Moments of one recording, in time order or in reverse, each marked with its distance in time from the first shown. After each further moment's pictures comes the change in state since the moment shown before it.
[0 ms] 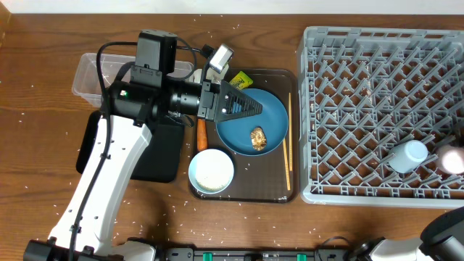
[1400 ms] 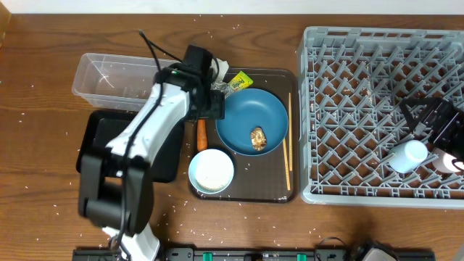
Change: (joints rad) left arm -0.056 0.404 -0.031 -0.058 -1.287 0.086; right arm 0.269 -0.521 0.005 -0.016 -0.523 -0.208
